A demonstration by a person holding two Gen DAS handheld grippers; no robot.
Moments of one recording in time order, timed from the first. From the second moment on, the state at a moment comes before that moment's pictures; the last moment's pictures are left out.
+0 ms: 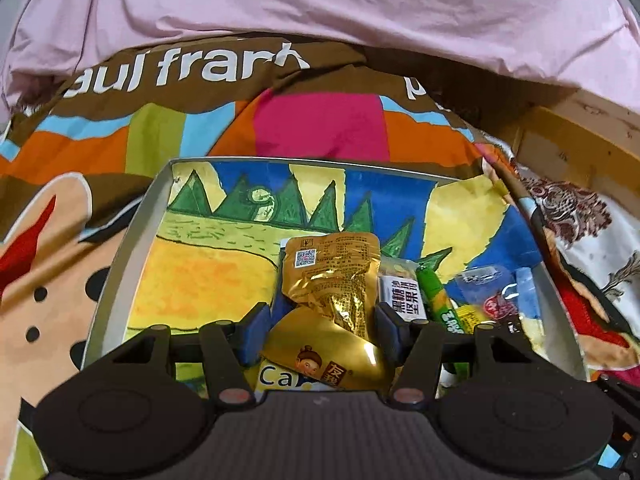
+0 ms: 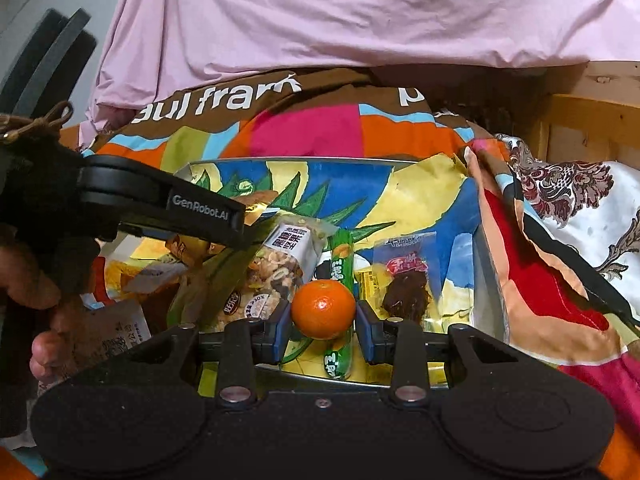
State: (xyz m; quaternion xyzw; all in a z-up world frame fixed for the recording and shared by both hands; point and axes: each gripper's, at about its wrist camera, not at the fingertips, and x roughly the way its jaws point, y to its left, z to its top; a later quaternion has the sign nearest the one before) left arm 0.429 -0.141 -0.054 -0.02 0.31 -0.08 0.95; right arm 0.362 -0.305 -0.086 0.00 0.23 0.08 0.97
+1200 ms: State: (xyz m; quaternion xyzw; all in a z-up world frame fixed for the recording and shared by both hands) left arm 0.373 -0.099 -0.015 -0.09 0.25 -0.04 0.96; right arm 0.303 -0.315 -0.028 0.02 0.15 0.05 0.99
